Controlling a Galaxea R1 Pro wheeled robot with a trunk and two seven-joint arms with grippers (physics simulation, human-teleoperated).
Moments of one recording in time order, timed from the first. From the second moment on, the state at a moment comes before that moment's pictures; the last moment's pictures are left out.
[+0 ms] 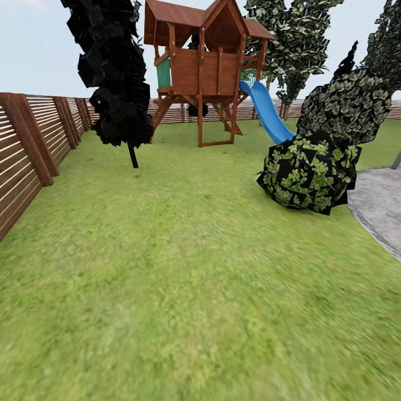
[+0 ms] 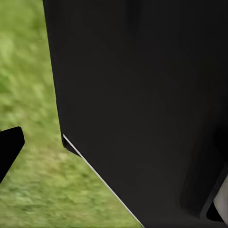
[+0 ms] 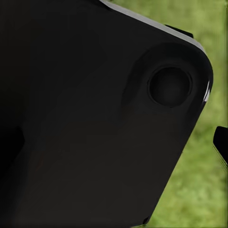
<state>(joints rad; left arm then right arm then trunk) 0.00 -0.01 0.01 -0.02 0.00 -0.01 -0.01 -0.06 0.00 0.12 -0.01 0.19 -0.17 0.10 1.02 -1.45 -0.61</state>
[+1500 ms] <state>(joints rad) 0.00 -0.01 0.01 -0.02 0.00 -0.01 -0.01 -0.06 0.00 0.11 -0.01 0.18 -0.17 0.10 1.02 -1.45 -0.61</state>
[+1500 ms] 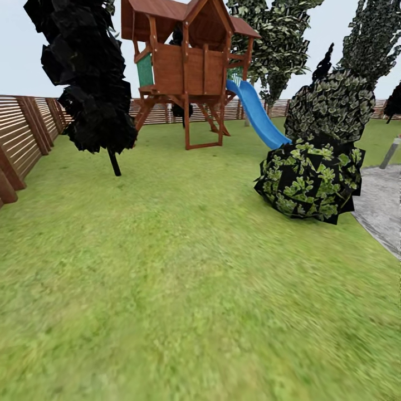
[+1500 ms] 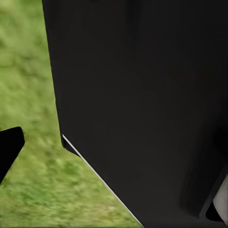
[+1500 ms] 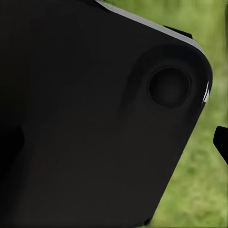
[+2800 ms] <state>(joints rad) 0.00 -0.01 0.01 -0.02 0.00 -0.01 -0.01 -0.06 0.00 0.12 -0.01 0.18 -0.17 0.10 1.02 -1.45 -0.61</state>
